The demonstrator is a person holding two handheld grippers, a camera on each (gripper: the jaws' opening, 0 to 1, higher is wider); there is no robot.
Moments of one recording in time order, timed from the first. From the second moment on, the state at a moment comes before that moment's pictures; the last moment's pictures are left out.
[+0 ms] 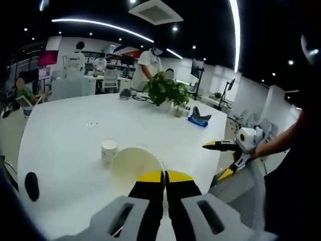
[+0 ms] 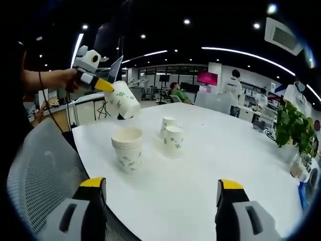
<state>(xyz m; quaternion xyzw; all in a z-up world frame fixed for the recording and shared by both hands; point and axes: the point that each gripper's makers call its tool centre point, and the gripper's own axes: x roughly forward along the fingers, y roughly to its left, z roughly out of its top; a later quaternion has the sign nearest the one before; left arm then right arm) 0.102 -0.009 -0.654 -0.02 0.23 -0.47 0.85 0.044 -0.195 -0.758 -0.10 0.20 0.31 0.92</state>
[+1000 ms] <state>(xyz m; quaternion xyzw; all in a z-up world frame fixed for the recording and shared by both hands) 0.072 -0.062 -0.693 0.20 0.29 -0.55 0.76 0.044 -0.198 -0.761 -0.10 0.20 0.31 0.92</state>
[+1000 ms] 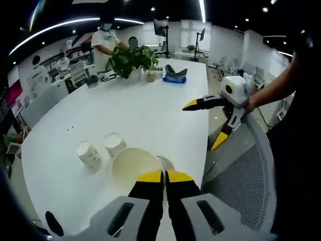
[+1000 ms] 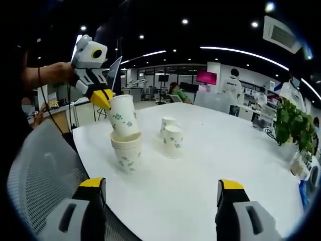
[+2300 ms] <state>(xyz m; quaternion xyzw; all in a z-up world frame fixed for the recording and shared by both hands) 0.063 -0.088 -0.768 0.23 0.35 -0.61 0.68 0.046 -0.202 -0.764 -0.09 0.21 0.30 0.93</state>
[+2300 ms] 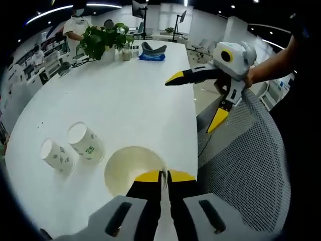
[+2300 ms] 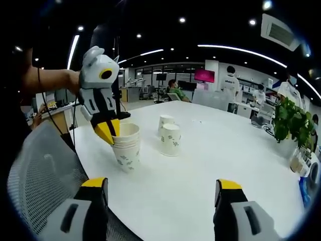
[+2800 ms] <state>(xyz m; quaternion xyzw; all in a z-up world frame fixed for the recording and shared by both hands) 0.064 -0.085 -0.756 0.23 0.34 -0.60 0.69 0.045 -0.200 -0.764 -0.09 0.21 0.31 0.92</state>
